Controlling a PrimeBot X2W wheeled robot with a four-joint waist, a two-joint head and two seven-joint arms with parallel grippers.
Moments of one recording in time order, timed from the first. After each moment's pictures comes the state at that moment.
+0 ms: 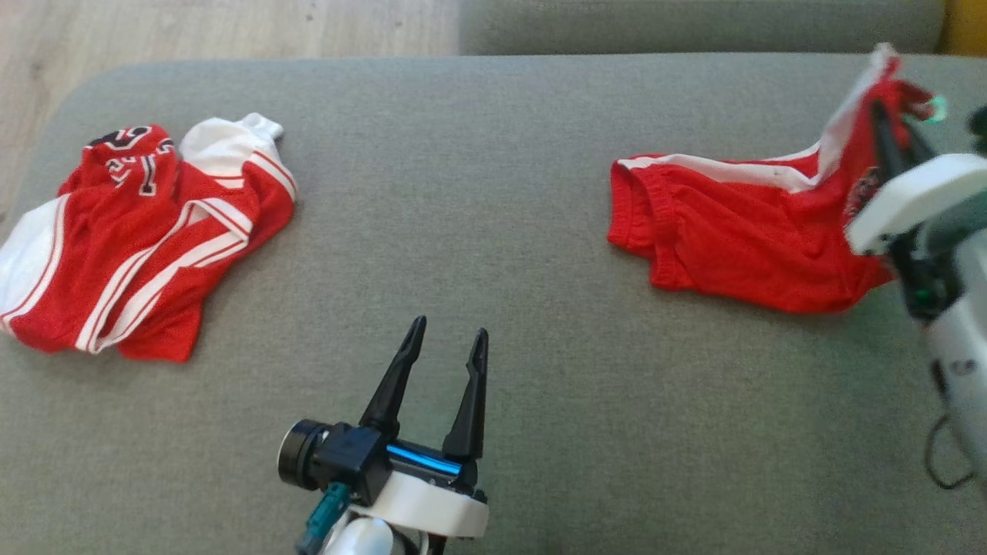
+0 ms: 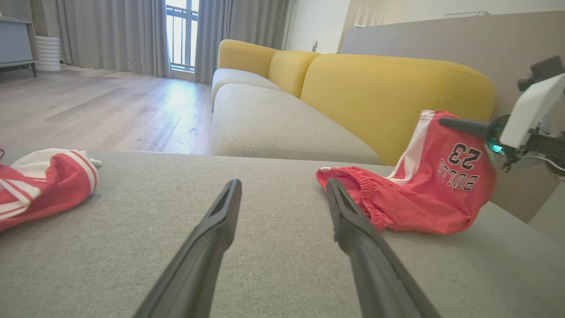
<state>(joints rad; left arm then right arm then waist) -0.11 0.05 -0.55 0.15 -0.32 0.09 -0.25 -0.75 -0.39 0.32 0.86 0.56 0.13 -0.07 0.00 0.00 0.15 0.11</state>
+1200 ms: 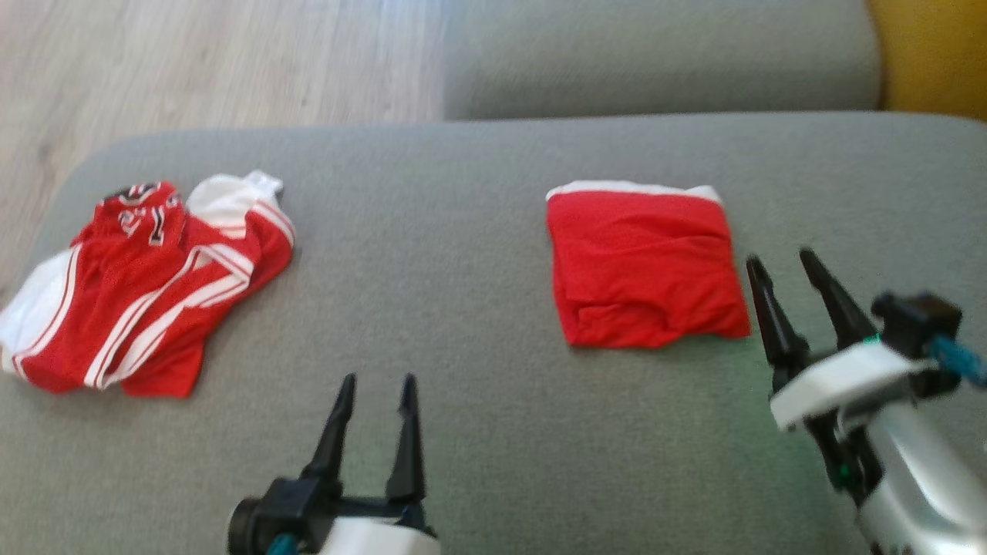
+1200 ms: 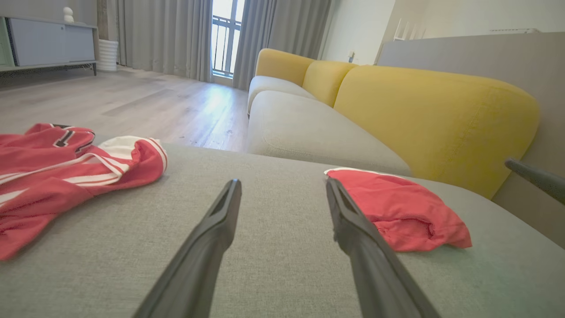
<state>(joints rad) 0.02 0.05 -0.45 0.14 -0.35 0.13 -0.25 -0.35 -0.33 0.39 0.53 0.57 0.13 -0.23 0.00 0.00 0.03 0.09</state>
